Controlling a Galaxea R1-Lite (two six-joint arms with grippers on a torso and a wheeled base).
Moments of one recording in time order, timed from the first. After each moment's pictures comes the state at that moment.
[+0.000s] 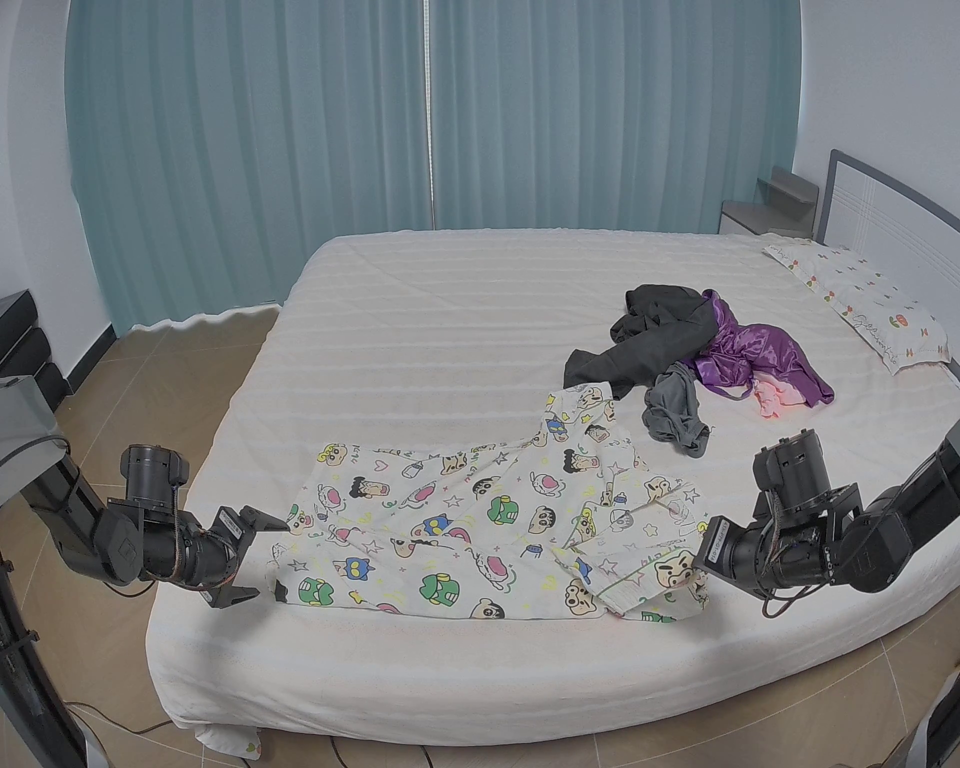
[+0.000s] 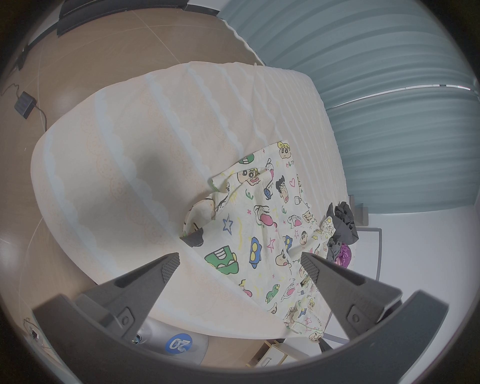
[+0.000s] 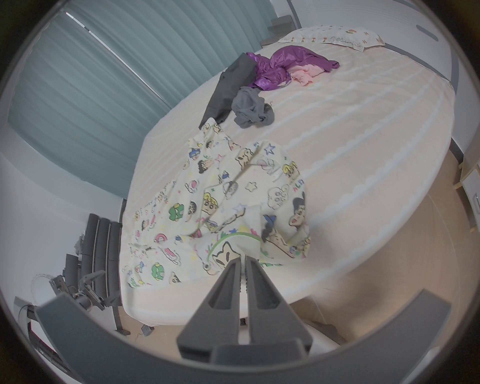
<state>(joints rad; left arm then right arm) 0.04 2.02 -0.63 -0.53 -0.39 -0.99 0.38 1.87 -0.62 -0.39 -0.06 0.79</state>
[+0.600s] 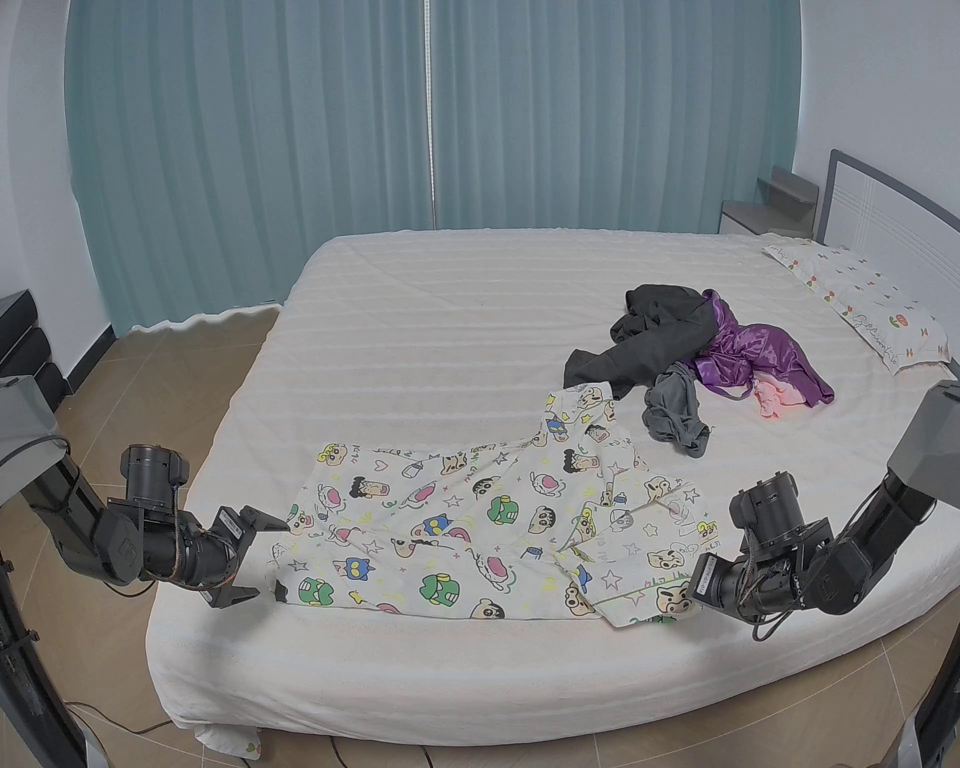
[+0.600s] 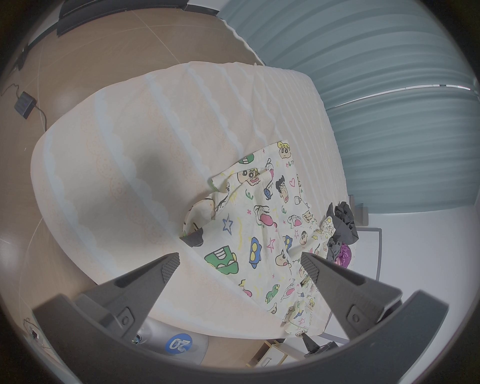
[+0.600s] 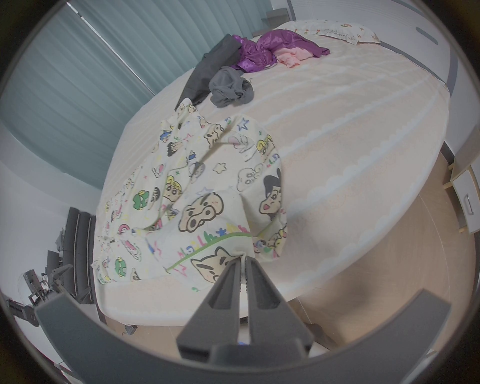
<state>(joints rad) 0.04 2.02 -0.63 -0.53 -0.39 -0.99 0.36 2.05 -0.58 -0.51 -0.09 0.77</state>
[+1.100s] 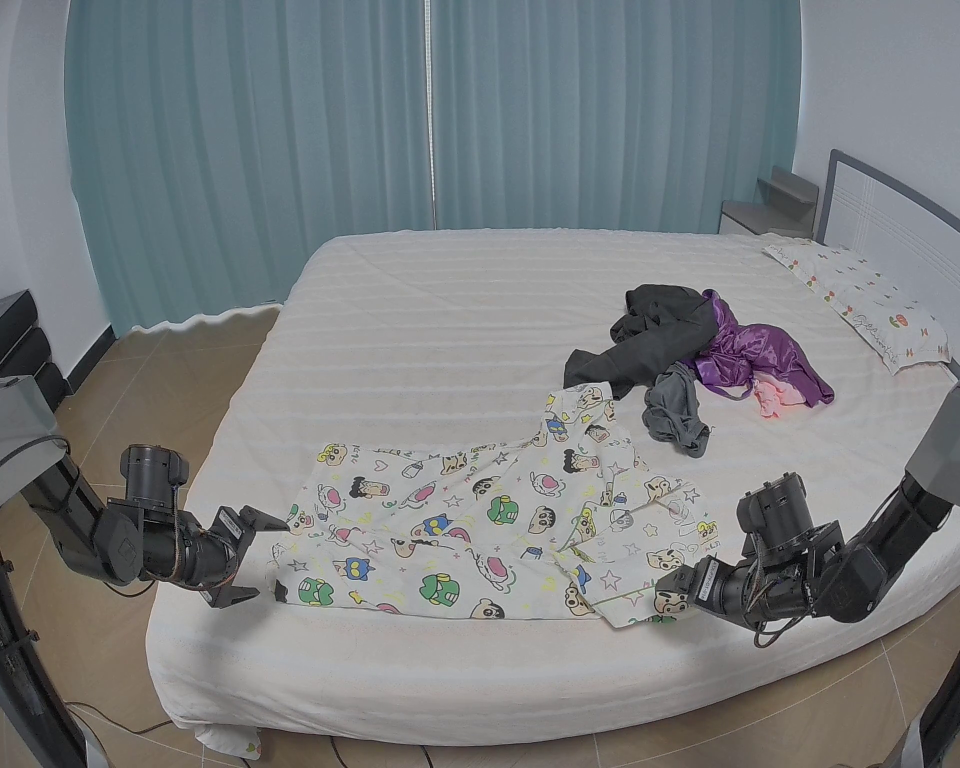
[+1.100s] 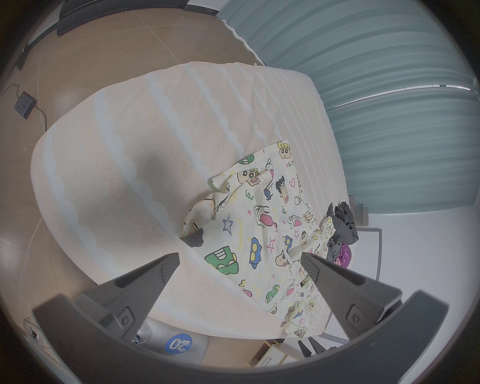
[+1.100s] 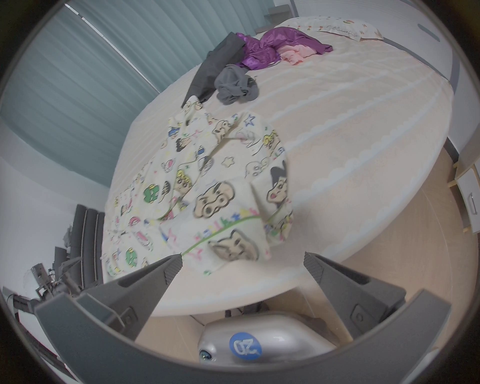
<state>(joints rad) 0.04 2.02 -0.63 -0.53 -0.39 -0.99 0.42 1.96 -0.53 -0.51 -0.04 0.79</state>
